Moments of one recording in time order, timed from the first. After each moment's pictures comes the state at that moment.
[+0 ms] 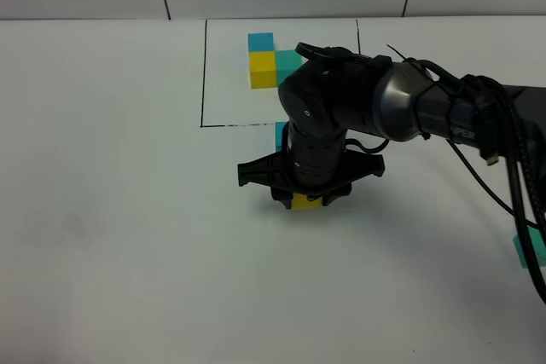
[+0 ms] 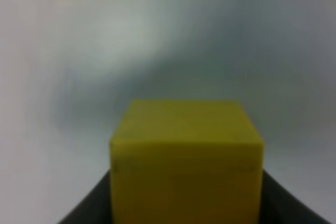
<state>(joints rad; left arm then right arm) -0.02 -0.01 -0.51 -0.08 1.06 0.11 0.71 2.11 -1.49 -0.07 0.90 0.67</state>
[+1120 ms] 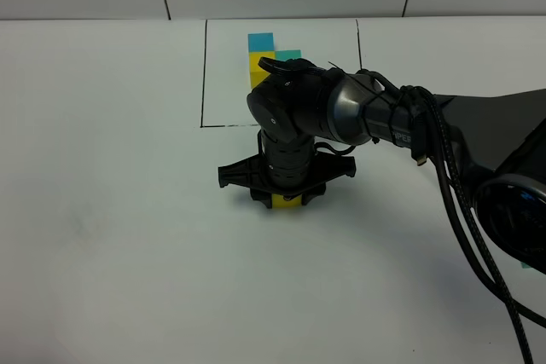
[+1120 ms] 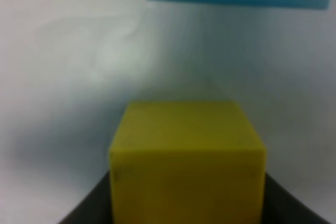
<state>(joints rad) -0.02 -0.01 -0.51 -0.08 1.06 0.11 0.73 2.26 -1.63 -0.10 0.90 0.70</state>
